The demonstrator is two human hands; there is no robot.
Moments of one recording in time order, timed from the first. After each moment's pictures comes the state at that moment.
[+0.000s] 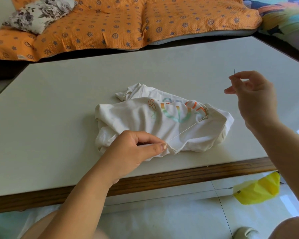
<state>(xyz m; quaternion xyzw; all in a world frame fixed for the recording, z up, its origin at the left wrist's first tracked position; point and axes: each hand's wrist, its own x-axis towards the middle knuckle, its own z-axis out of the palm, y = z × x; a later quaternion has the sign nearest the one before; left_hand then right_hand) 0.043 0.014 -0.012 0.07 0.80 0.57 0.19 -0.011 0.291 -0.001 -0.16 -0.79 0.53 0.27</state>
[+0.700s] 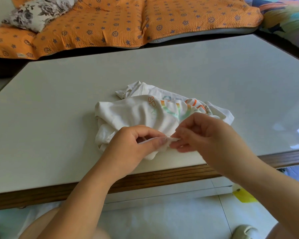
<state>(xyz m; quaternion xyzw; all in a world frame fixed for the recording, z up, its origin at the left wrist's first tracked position) 0.046 0.019 -0.014 0.10 0.82 0.55 0.10 0.077 0.204 0.015 -0.03 -0.79 0.61 -0.05</state>
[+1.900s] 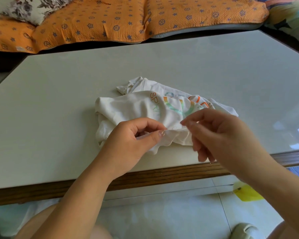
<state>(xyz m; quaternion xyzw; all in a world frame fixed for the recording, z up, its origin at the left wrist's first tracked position) 0.045 0.012 -0.018 0.12 0.80 0.58 0.09 0.077 0.210 0.018 -0.02 -0.83 0.56 -0.01</state>
